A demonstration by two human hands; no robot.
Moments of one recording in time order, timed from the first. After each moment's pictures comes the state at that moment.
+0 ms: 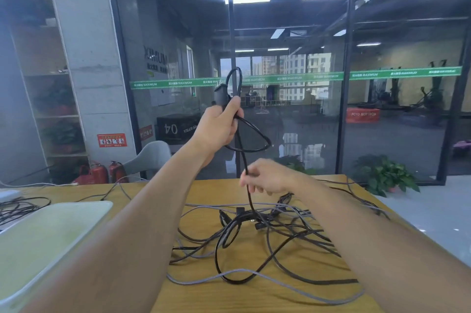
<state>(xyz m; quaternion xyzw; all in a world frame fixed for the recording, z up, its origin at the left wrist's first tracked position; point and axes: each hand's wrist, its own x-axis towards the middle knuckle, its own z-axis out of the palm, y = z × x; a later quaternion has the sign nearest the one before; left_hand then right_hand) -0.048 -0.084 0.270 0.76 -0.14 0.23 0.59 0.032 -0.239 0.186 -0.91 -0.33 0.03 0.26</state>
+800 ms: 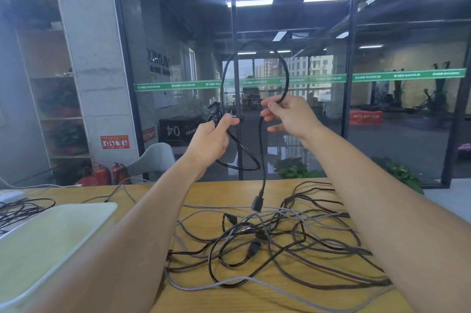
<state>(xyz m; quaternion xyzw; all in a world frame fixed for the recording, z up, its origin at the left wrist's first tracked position) -0.042 -0.059 0.245 0.77 -0.10 0.23 0.59 0.028 -0.262 0.282 -0.73 -0.26 -0.15 0.61</state>
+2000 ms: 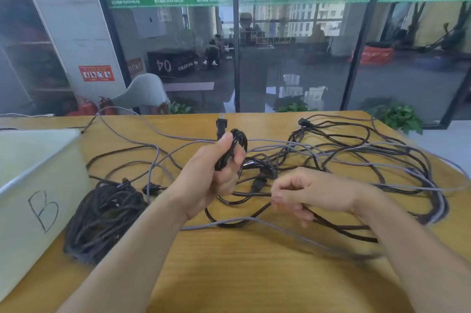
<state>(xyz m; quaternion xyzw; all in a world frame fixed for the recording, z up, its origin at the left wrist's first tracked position) -0.056 -0.041 0.051 0.64 -0.14 -0.04 0.76 0.001 -0.285 0.043 -0.79 -0.38 0.29 0.39</state>
